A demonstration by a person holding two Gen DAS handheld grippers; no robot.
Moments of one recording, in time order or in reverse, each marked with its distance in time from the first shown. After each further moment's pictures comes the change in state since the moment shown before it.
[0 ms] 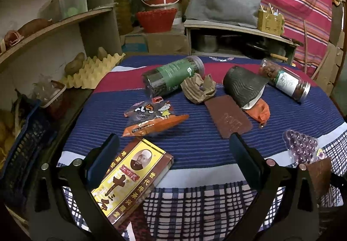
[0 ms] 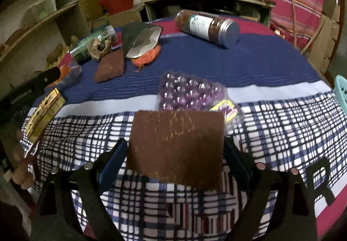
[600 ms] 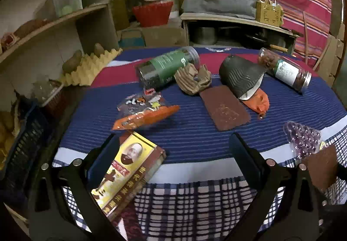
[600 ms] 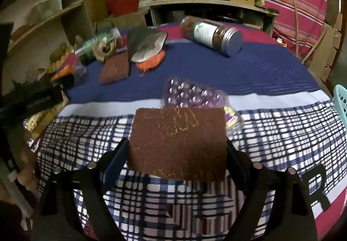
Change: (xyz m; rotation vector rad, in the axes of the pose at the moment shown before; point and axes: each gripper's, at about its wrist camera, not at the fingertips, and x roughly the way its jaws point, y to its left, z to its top) left arm 0.007 -0.014 -0.005 0.023 0.042 0.004; right arm -0.012 0.000 0.007 -0.025 -0.050 0.008
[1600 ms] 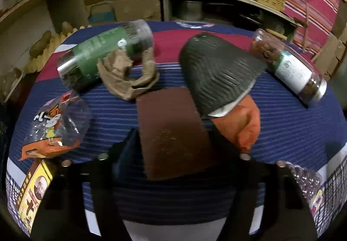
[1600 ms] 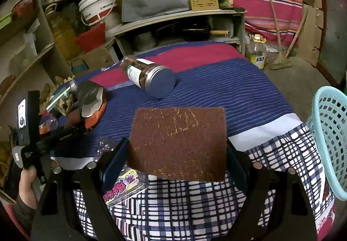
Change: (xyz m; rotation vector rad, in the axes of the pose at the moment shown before) left arm 0.091 -0.071 0.034 -0.028 0.171 -0.093; right arm 0.001 -0.115 0.053 0.160 -0.064 -0.009
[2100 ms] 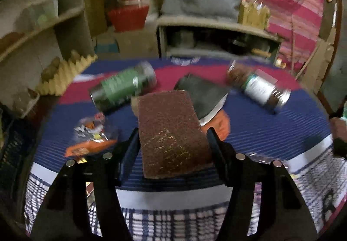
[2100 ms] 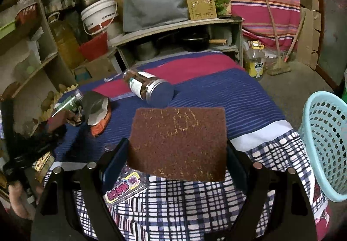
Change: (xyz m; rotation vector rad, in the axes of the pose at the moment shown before) left arm -0.100 -0.007 -0.008 0.041 -0.201 -0.017; right arm -0.031 -0.012 0.006 0.015 -0.065 0.022
